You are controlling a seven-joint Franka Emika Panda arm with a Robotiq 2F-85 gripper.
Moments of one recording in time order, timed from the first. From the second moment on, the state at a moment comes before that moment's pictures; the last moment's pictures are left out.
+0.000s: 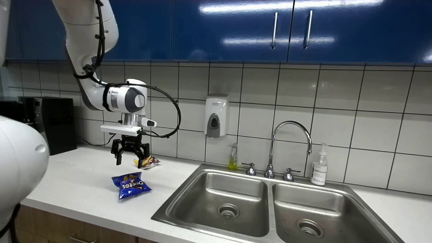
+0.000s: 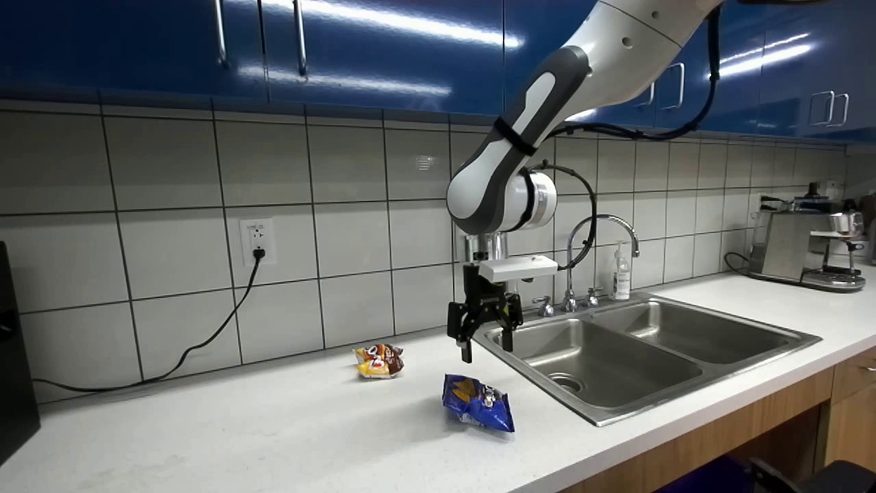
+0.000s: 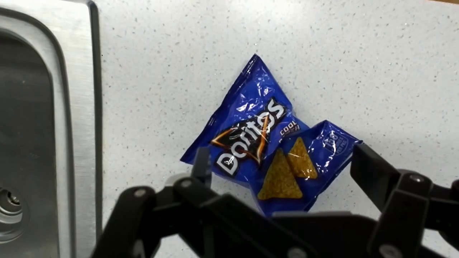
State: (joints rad) arm 0.16 0.19 0.14 -2.25 0.04 2.35 0.06
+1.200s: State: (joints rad) arm 0.16 0.28 0.17 -2.26 0.09 2.45 0.03
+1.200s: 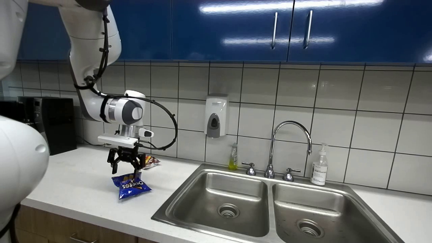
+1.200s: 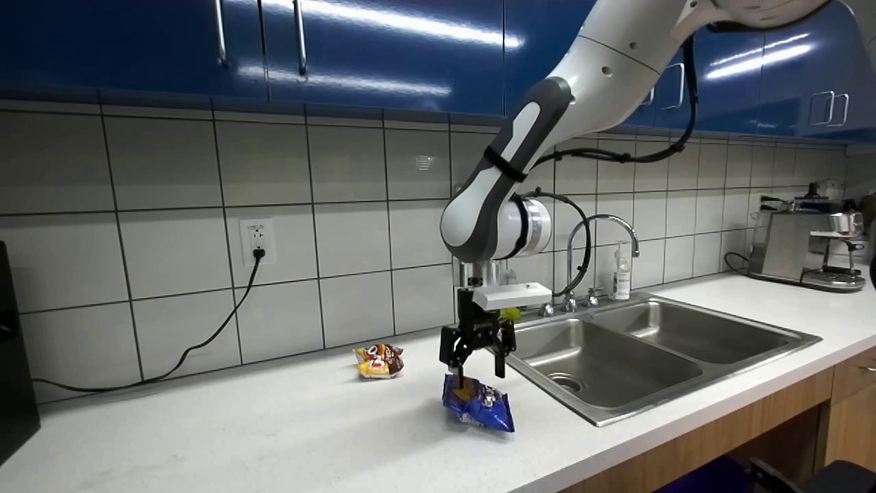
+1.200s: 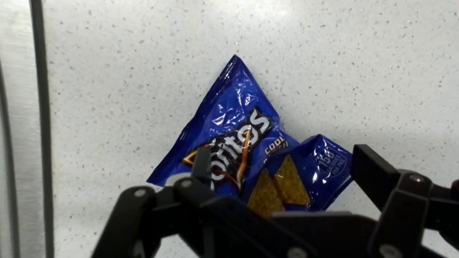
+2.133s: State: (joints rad) arm 0.16 0.42 0.17 -2.15 0.09 2.46 0.03
